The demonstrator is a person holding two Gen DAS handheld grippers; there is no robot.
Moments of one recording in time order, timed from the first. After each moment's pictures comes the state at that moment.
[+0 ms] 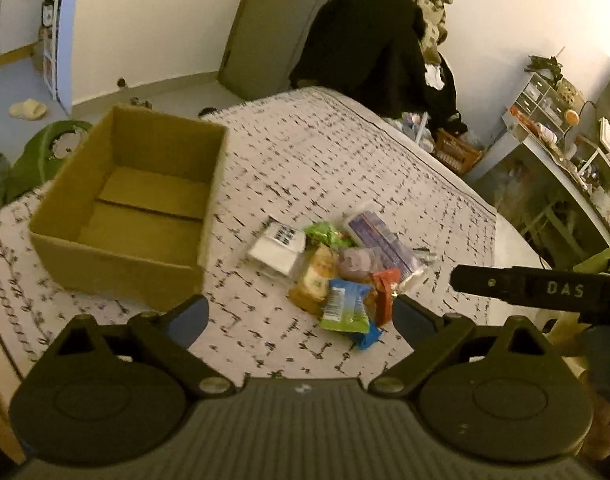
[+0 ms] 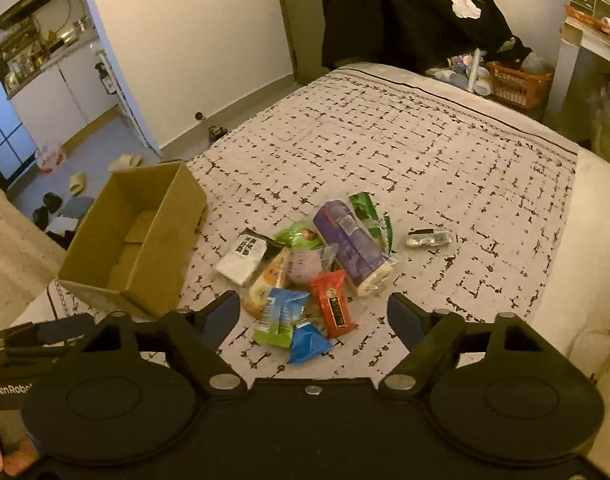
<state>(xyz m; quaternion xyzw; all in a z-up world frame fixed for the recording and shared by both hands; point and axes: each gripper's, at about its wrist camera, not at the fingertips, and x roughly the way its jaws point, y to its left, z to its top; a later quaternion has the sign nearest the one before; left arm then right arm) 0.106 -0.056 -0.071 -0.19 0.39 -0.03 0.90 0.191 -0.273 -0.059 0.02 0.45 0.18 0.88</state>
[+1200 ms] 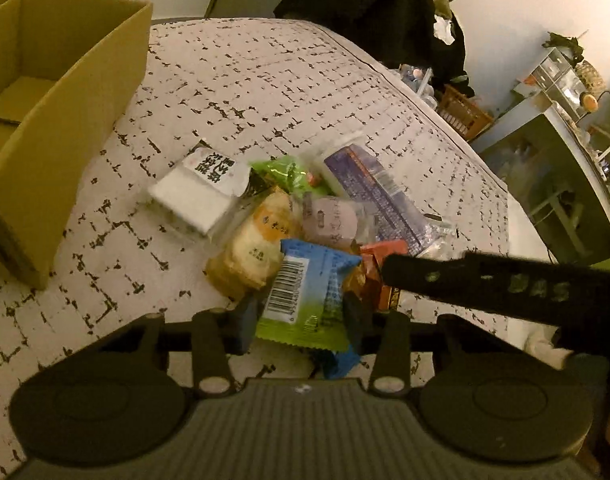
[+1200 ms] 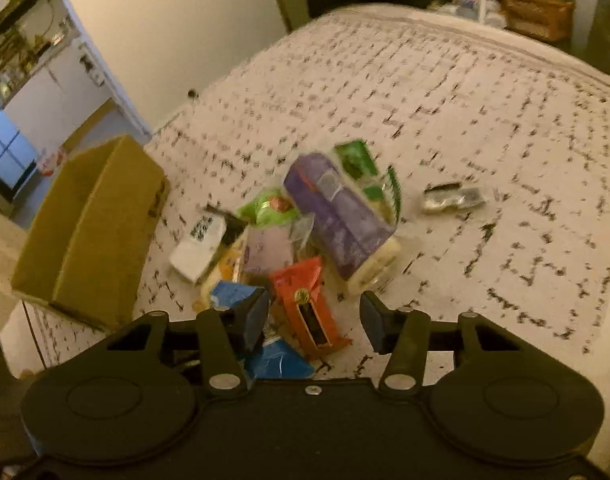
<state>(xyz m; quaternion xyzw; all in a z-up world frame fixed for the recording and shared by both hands) 0.188 -0.110 -0.173 -0.24 0.43 -0.05 0.87 0.251 -0.269 -0.154 0.04 0.51 0.19 0.84</state>
